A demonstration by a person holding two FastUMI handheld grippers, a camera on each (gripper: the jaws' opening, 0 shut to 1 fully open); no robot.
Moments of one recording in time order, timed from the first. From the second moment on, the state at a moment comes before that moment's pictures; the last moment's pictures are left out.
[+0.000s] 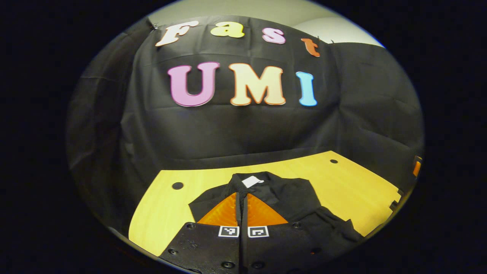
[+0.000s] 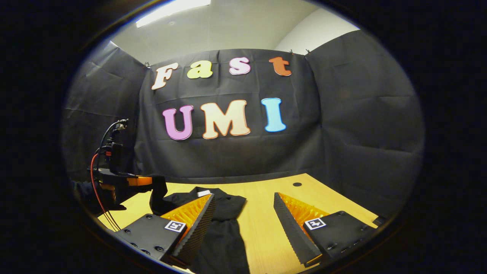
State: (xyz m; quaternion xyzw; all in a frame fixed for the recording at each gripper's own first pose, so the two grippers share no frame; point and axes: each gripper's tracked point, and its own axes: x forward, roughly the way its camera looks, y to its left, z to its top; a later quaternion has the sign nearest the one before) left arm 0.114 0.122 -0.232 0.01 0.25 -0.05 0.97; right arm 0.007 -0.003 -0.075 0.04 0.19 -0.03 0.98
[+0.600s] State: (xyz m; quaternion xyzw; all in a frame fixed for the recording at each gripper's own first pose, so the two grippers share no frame) left arm 0.160 -0.004 -0.291 0.03 0.30 -0.13 0.94; right arm -0.039 -0.063 -0.088 0.04 0.20 -0.09 0.97
